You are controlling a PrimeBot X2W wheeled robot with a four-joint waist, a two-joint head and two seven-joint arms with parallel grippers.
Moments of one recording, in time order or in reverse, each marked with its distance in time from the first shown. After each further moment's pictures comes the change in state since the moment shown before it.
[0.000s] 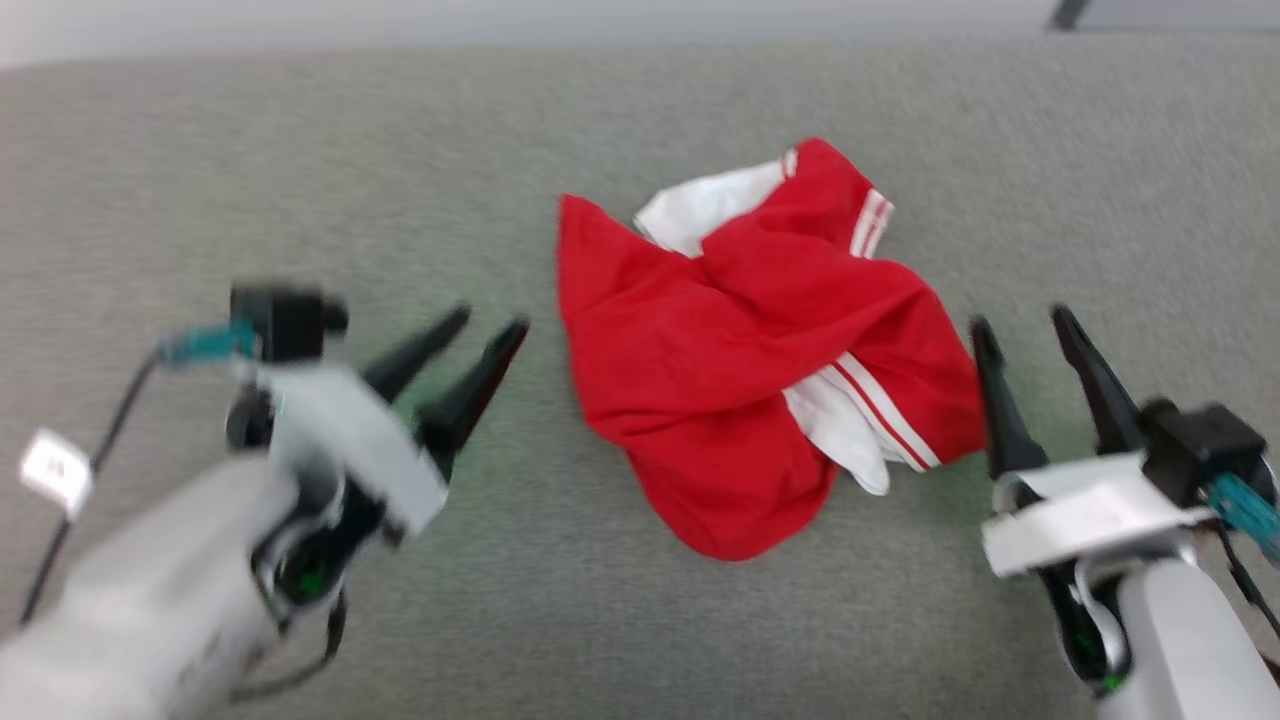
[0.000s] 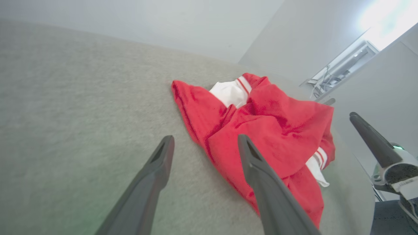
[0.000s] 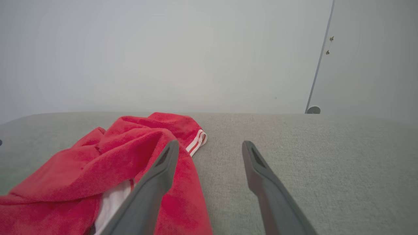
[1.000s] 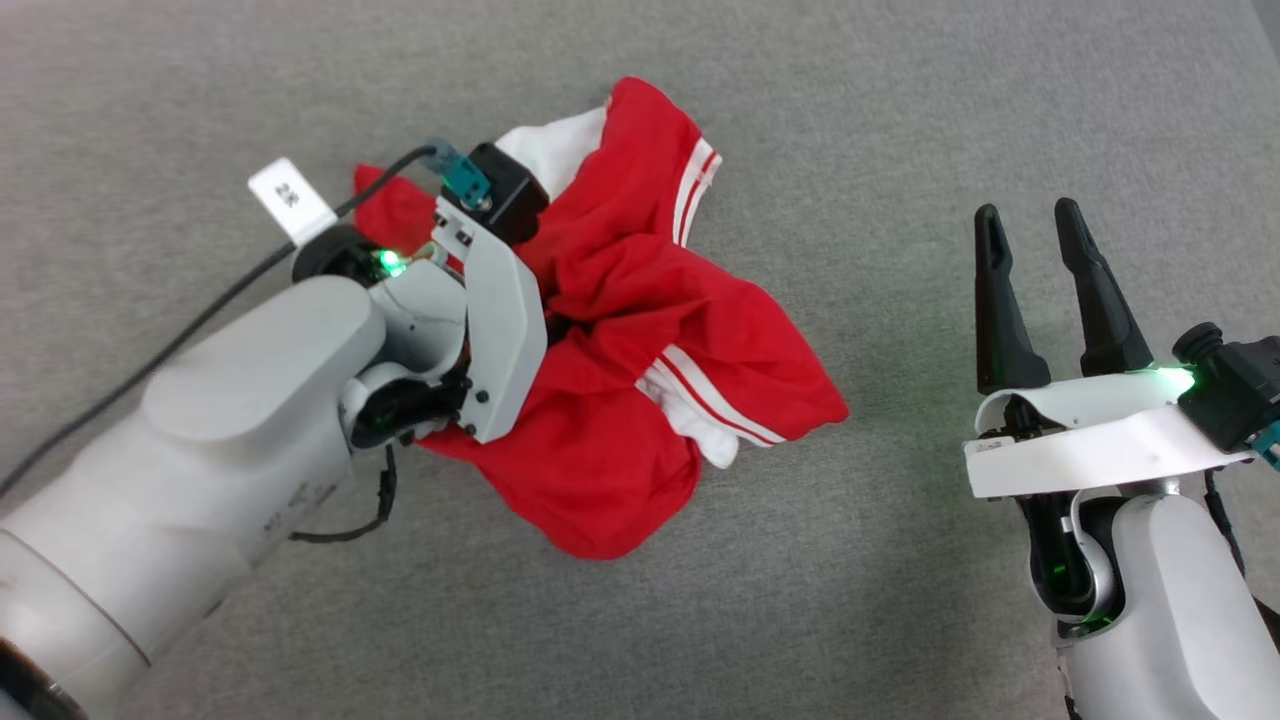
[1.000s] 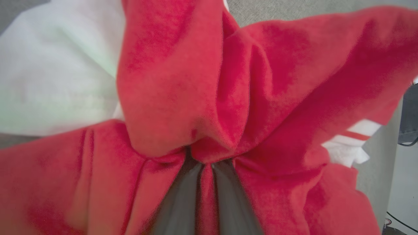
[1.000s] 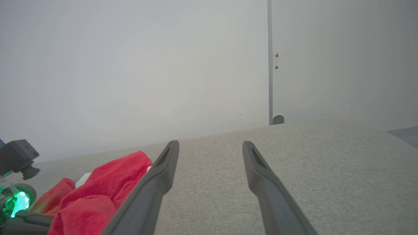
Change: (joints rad) left arm -0.261 -0.153 -0.100 0.157 0.254 -0.005 0.653; right arm -0.067 0.052 0.007 -0.119 0.149 0.000 0.000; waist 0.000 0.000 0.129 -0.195
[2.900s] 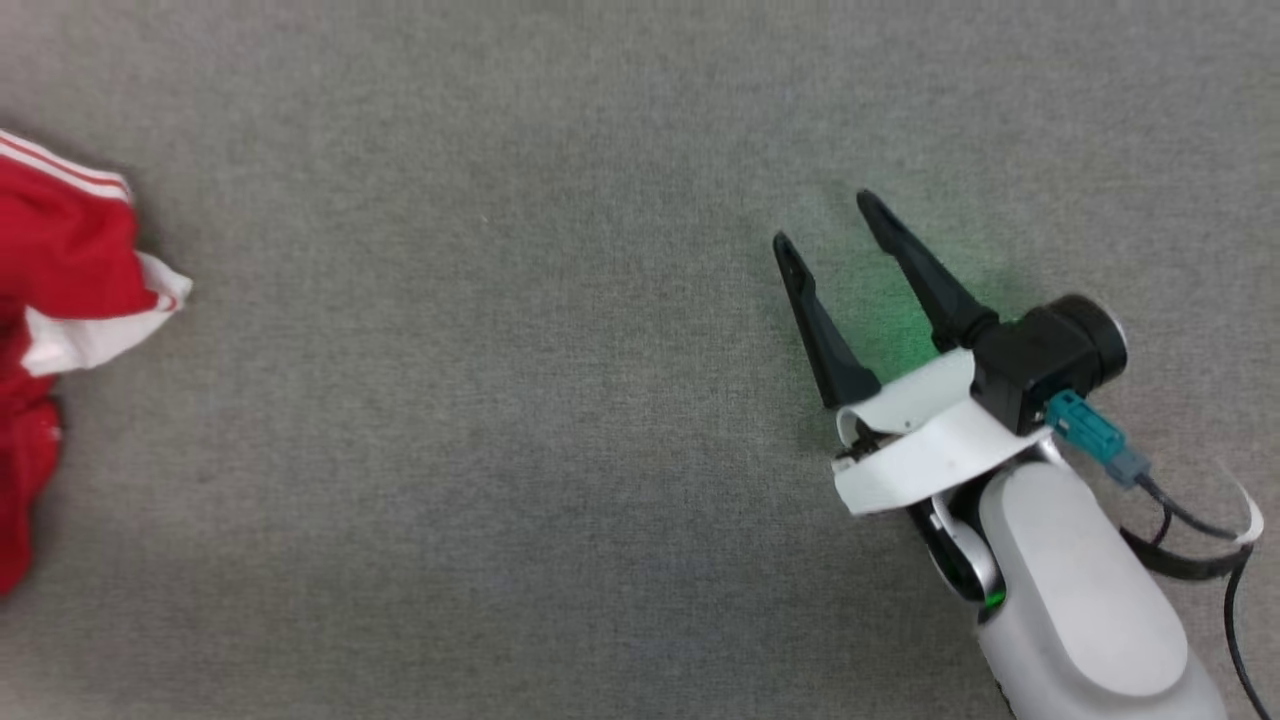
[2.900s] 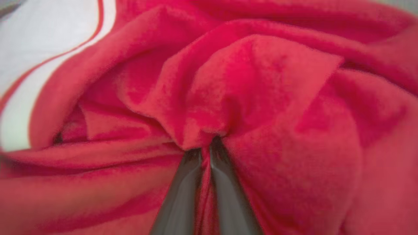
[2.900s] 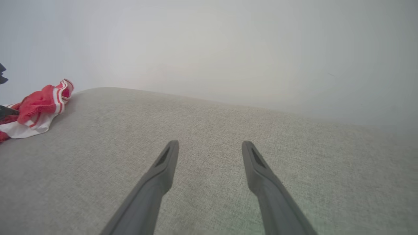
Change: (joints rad) left arm 0.227 0.173 0.981 0.482 0.291 0.014 -0.099; right arm -0.133 -0.022 0.257 0.101 -0.192 0.000 0.000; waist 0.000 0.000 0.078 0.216
